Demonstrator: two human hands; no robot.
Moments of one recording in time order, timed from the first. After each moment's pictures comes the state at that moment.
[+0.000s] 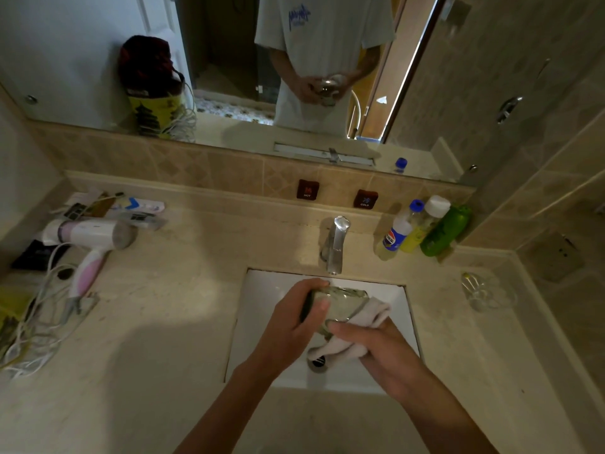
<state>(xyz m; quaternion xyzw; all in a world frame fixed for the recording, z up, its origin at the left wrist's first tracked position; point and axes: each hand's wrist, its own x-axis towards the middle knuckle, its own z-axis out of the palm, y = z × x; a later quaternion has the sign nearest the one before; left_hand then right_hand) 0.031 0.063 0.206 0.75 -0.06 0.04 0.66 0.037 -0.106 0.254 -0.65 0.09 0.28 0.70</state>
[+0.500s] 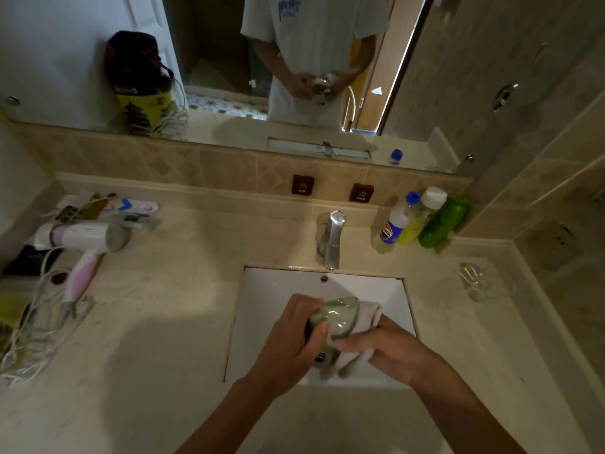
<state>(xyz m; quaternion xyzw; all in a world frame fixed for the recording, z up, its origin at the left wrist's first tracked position) 0.015 0.057 0.174 0.81 -0.12 0.08 0.56 0.051 -0.128 0.254 -0.65 0.01 0.40 0.64</state>
